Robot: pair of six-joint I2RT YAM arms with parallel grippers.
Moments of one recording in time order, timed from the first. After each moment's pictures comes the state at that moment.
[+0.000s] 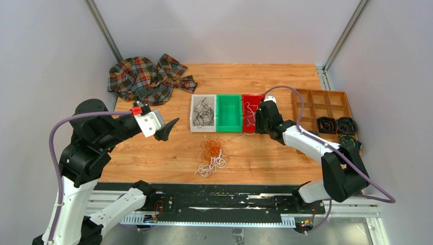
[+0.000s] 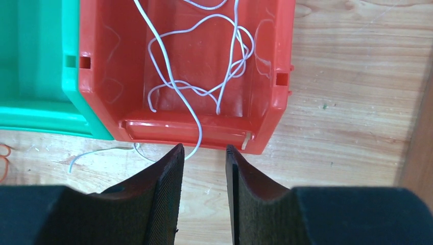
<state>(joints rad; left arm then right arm) -0.47 0.80 1.45 -0.74 0.47 0.73 0.49 1.41 0.80 -0.20 0.24 0.30</state>
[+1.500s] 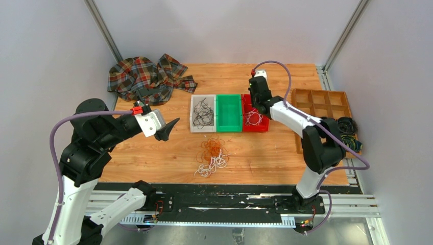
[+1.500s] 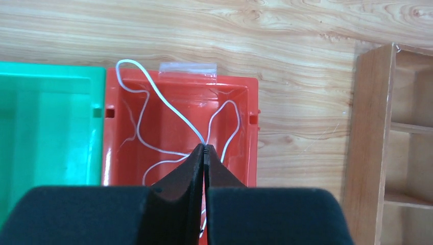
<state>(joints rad) -0.47 0.80 1.45 -0.74 0.48 0.74 0.46 1.70 1.21 -0.18 0.39 0.15</state>
